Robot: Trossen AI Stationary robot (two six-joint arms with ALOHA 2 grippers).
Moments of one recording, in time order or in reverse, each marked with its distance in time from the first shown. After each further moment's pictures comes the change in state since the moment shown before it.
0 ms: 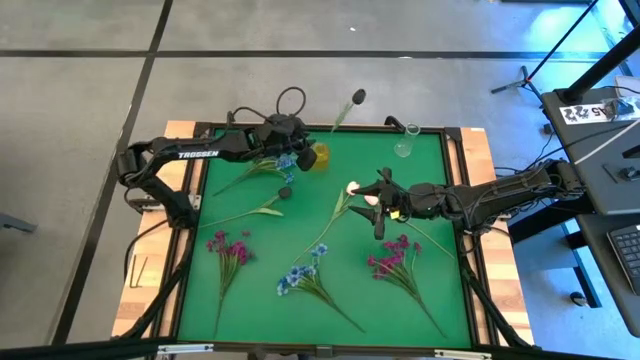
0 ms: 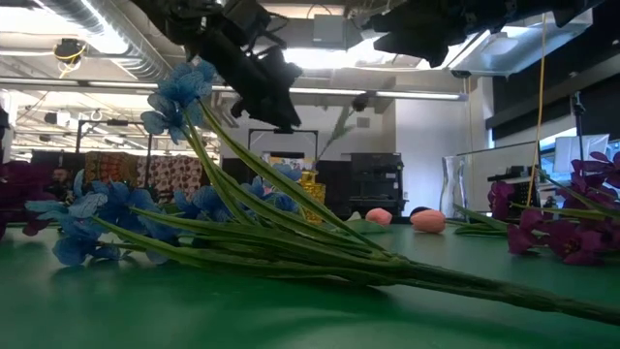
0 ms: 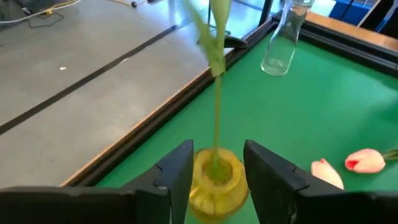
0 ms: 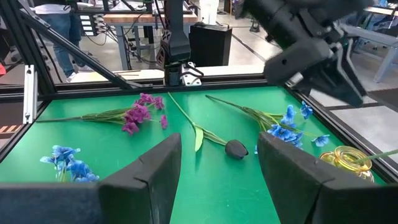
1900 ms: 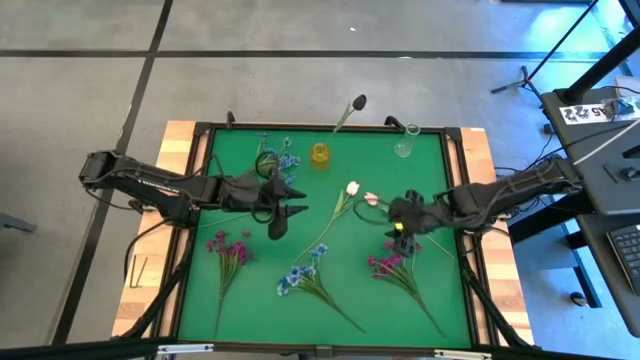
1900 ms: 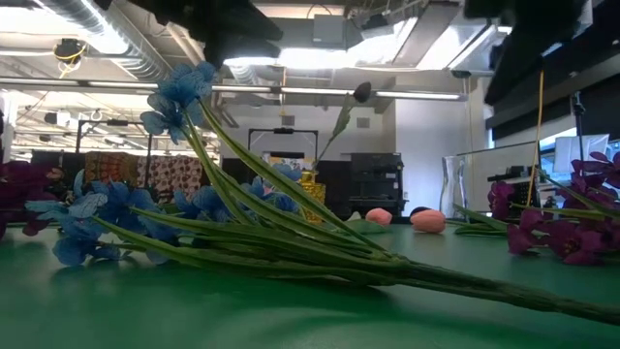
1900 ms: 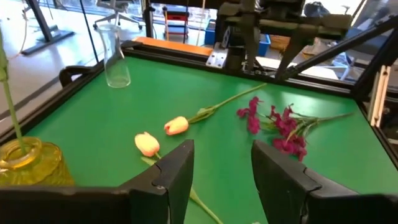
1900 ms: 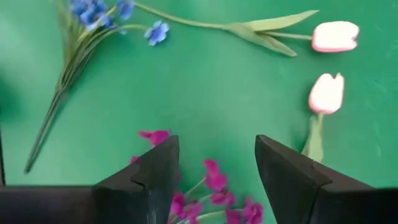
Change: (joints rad) left arm -0.537 -0.325 -0.282 0.147 -0.051 -0.055; right arm 0.173 0.001 0.279 -1.094 -0.107 0.565
